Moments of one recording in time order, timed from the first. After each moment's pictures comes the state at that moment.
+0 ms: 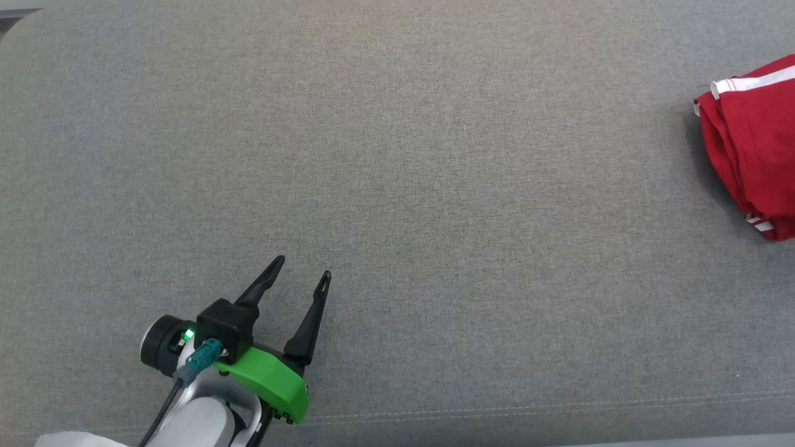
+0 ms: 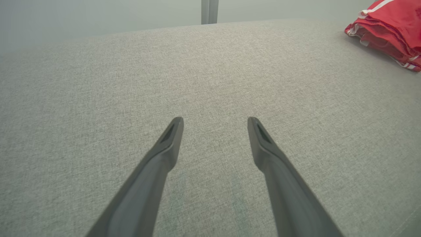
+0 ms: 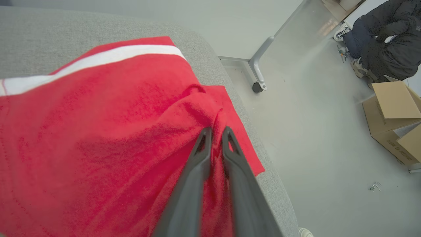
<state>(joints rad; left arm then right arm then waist) -0.27 0.38 -0.64 0.17 -0.50 0.06 -0.17 -0.86 -0.30 -0.71 0.80 -0.63 0.13 0.21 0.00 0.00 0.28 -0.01</state>
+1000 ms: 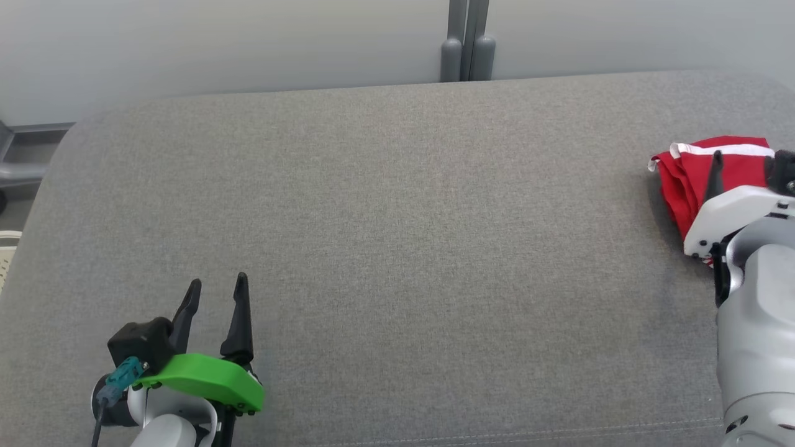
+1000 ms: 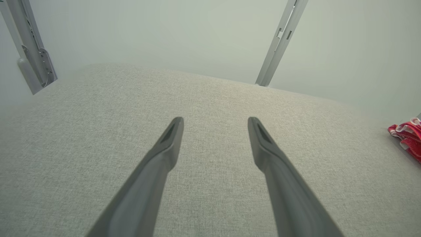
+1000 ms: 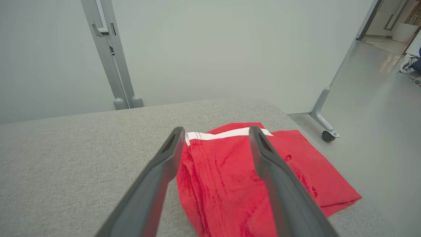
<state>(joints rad) -0.18 0.31 -0.44 0.25 -0.69 0.15 -0.24 -0.75 -0.10 -0.65 0.90 -0.43 0.13 -0.19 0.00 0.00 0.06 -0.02</state>
